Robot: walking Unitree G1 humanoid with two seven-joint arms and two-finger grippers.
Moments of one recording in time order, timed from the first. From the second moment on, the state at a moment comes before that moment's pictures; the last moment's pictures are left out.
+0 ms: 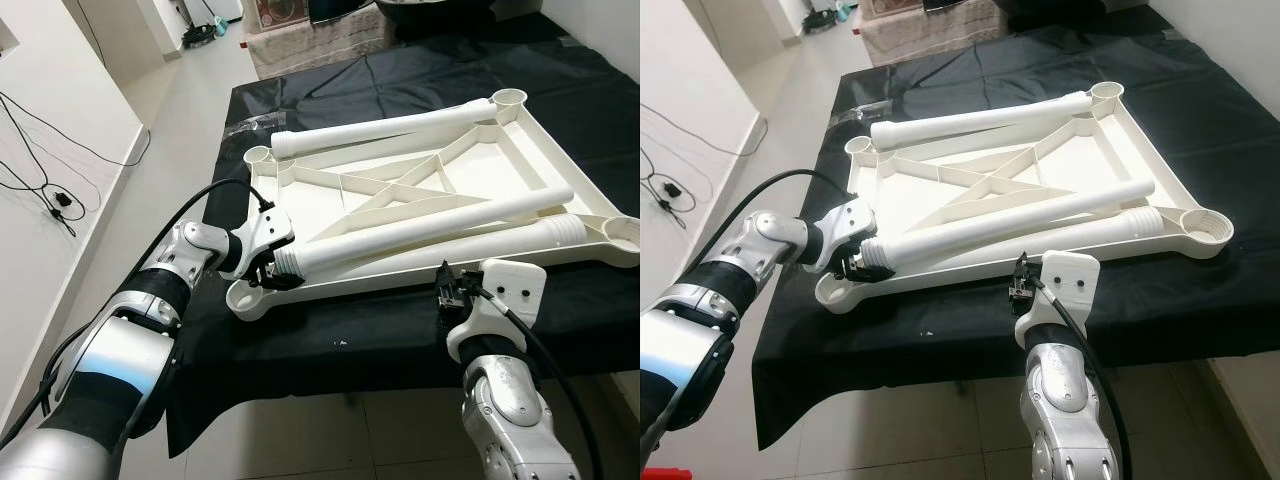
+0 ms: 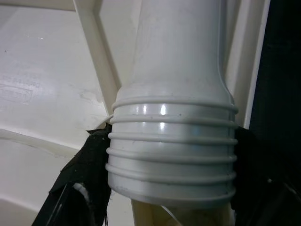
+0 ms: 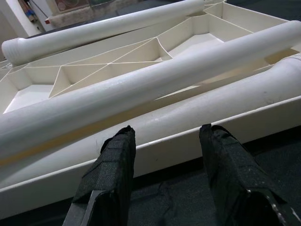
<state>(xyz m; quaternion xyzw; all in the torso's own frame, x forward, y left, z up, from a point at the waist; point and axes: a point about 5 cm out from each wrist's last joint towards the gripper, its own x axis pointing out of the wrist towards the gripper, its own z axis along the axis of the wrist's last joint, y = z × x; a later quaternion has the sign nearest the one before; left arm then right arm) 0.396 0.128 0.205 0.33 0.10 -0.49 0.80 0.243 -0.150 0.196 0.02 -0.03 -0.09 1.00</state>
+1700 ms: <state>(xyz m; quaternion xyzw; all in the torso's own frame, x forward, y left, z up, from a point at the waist) 0.384 0.144 0.220 0.25 -0.16 -0.29 0.91 0.302 -0.155 0.191 0.44 -0.01 0.07 0.89</state>
